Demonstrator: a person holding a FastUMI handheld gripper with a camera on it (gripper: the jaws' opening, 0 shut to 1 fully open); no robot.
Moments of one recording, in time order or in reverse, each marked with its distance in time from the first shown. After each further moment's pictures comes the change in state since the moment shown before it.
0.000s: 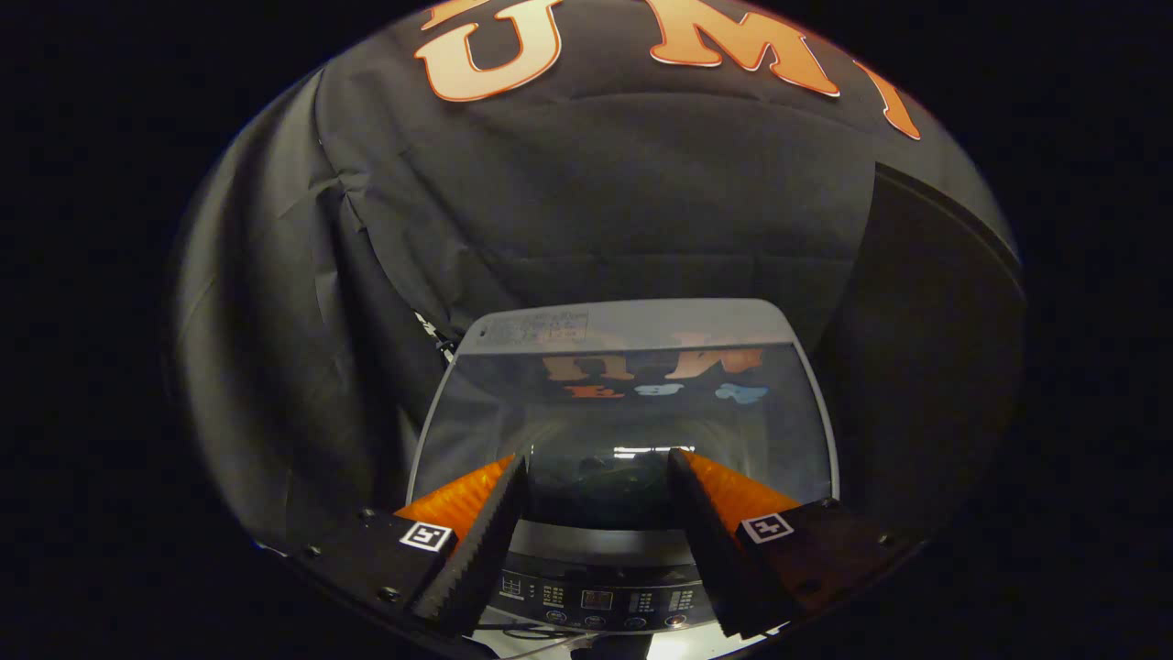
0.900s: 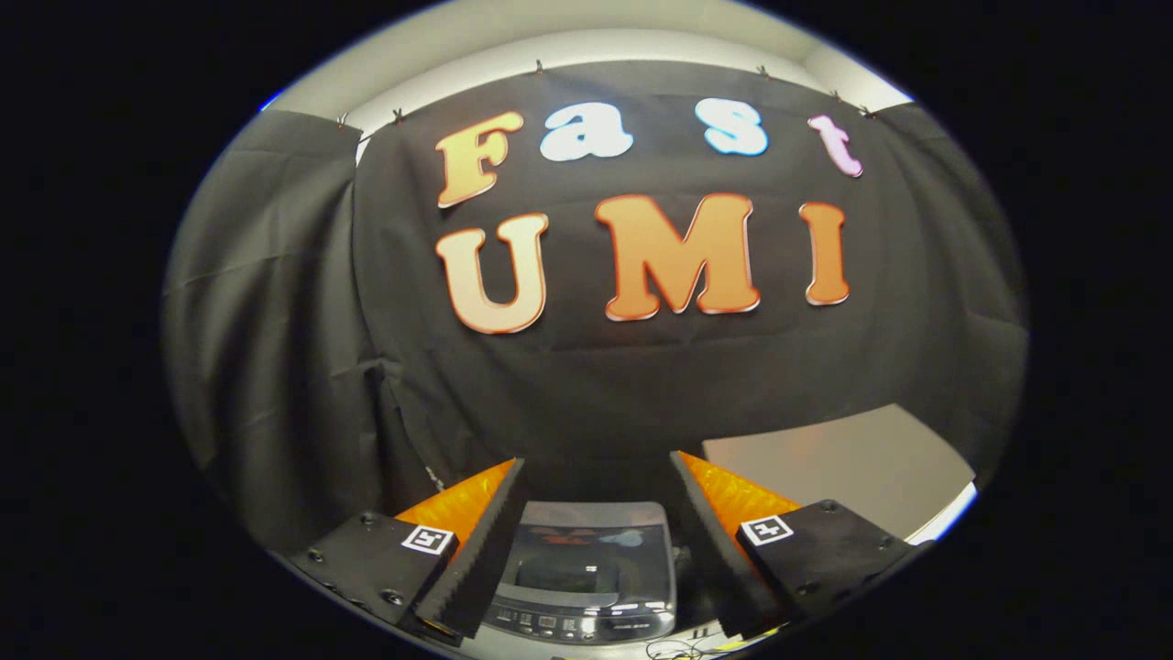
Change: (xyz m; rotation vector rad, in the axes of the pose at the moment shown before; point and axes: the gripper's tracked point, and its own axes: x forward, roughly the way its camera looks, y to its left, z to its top) arm -0.303 -0.056 0.187 -0.051 -0.575 -0.082
